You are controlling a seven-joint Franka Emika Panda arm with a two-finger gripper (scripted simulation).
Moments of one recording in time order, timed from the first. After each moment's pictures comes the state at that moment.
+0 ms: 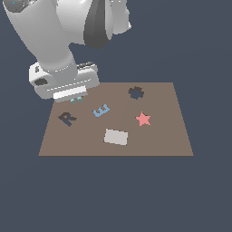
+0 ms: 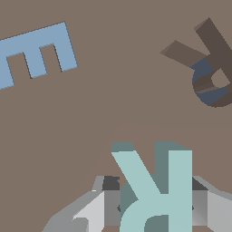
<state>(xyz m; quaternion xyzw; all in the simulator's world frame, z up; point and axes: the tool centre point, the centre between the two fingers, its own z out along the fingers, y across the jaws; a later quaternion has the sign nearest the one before) -0.072 -0.158 0.033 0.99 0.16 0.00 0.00</state>
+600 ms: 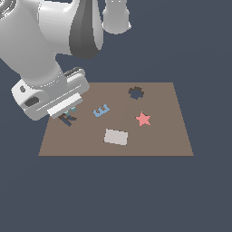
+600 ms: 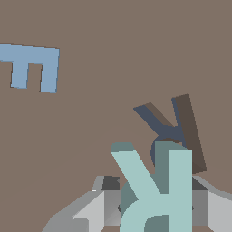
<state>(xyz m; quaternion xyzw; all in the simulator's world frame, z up) -0.018 -0.178 0.038 0.94 0.34 0.00 0.00</state>
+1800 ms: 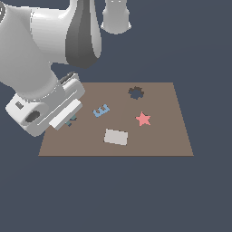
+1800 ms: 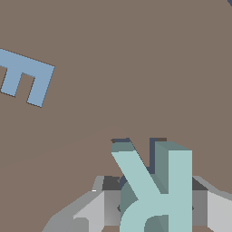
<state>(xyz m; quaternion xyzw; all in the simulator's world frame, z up) 0.019 -0.177 0.040 0.90 0.44 0.00 0.00</state>
